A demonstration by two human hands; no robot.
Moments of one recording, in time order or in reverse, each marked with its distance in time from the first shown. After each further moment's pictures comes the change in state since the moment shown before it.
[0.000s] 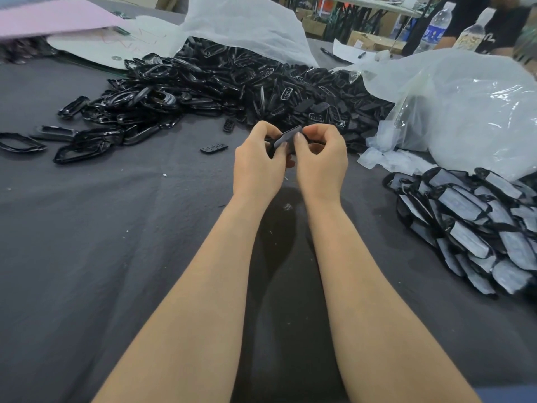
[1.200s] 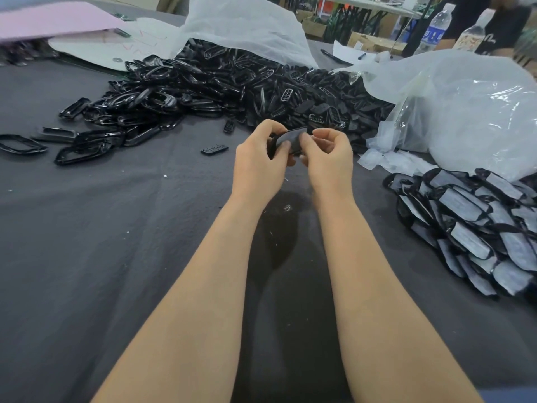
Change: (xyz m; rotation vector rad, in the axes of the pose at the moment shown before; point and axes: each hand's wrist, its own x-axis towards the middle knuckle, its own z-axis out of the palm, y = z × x) left_hand -0.001 0.000 -0.002 -0.069 -0.056 0.034; right_hand 0.009 0.003 -0.006 0.283 -0.081 0.227
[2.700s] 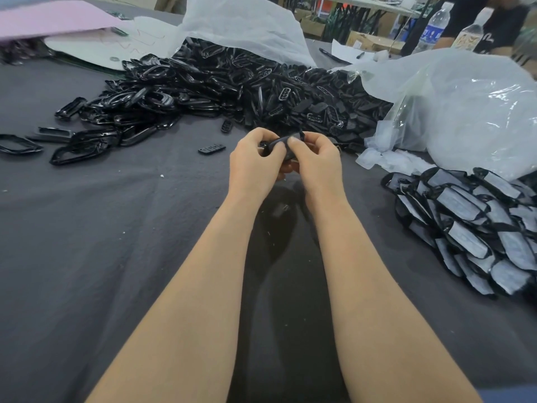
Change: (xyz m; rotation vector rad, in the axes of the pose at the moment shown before) left_hand 0.000 0.004 0.000 -0.137 0.016 -0.221; right_hand 0.001 0.008 0.004 -0.018 -0.114 0.047
